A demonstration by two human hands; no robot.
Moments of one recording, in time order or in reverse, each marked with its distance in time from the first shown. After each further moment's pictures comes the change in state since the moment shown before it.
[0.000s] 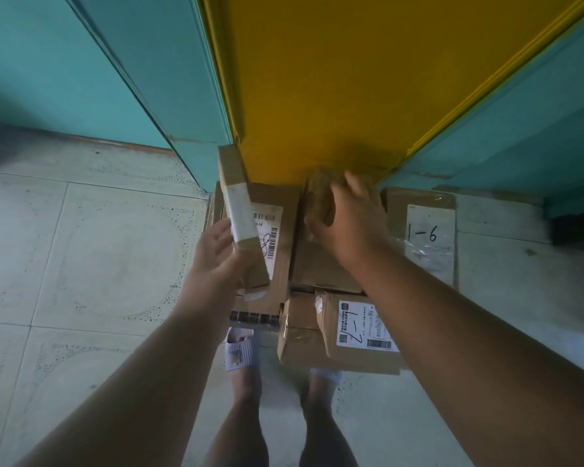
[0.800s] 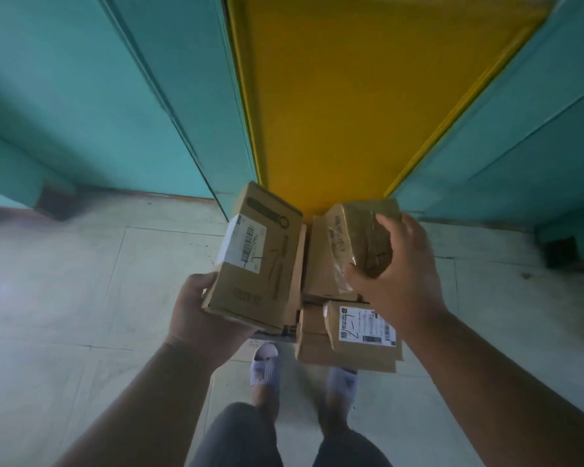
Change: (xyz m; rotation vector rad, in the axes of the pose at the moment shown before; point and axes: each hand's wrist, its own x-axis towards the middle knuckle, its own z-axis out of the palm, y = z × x) left_hand -0.111 0.071 -0.031 -0.674 -0.337 -0.119; right_hand -0.135 -0.021 -0.140 0.321 0.182 0.071
